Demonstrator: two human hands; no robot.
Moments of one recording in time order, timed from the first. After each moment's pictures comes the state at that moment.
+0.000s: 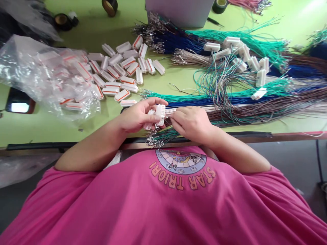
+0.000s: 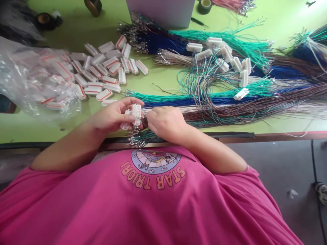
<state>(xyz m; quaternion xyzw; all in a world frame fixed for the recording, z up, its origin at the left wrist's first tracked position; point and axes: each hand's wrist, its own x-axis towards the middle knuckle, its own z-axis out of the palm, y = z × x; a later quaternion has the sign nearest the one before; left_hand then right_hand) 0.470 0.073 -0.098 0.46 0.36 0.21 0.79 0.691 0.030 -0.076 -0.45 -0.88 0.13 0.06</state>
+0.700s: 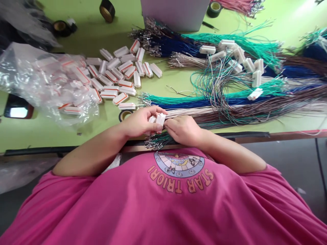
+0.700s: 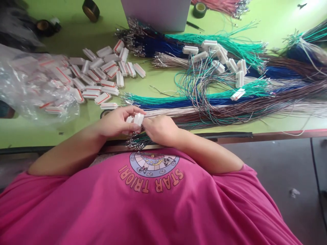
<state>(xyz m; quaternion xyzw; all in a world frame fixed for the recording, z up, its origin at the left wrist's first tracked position) 0.477 0.069 -0.096 0.52 0.43 0.13 0.72 0.687 0.029 -0.100 -0.41 -0.88 0.22 0.07</state>
